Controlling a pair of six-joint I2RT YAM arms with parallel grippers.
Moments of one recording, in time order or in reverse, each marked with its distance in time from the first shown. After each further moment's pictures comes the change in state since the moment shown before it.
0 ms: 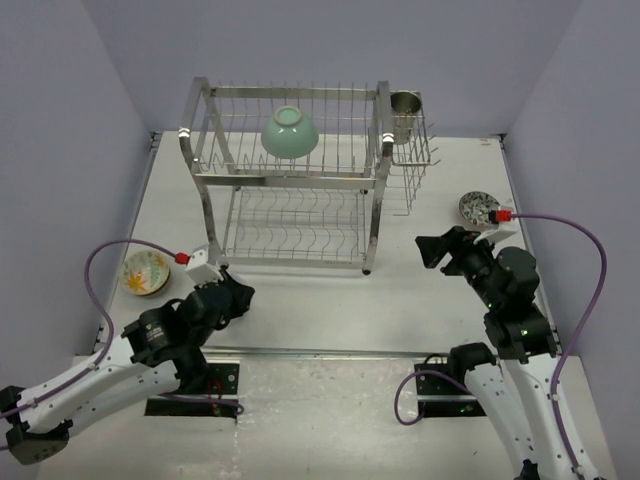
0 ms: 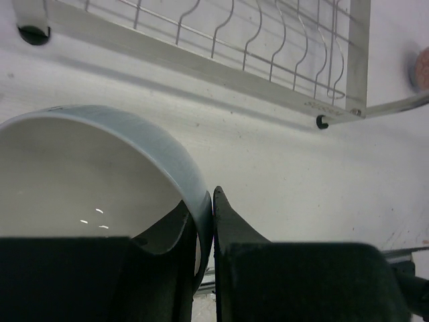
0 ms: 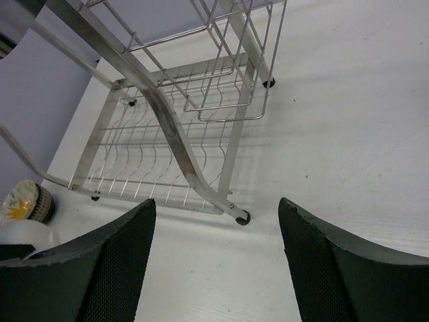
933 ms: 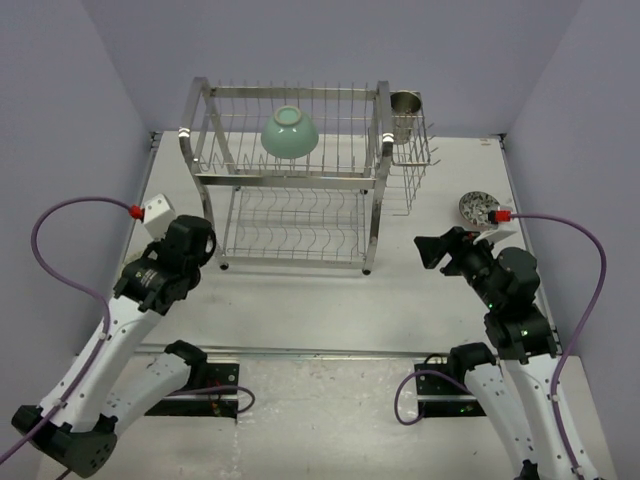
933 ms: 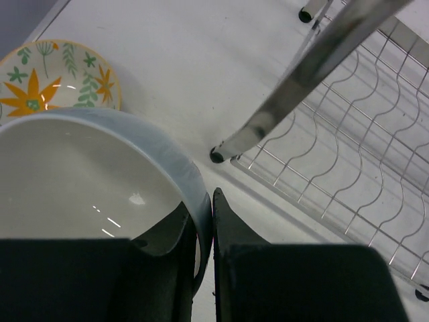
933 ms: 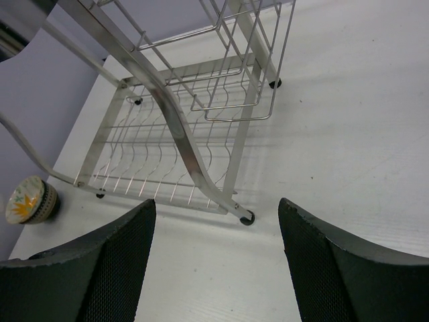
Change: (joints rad) left arm 0.471 0.340 0.449 -0.285 -0.179 0.183; right arm 0.000 -0.002 0.000 0.007 -0.019 0.000
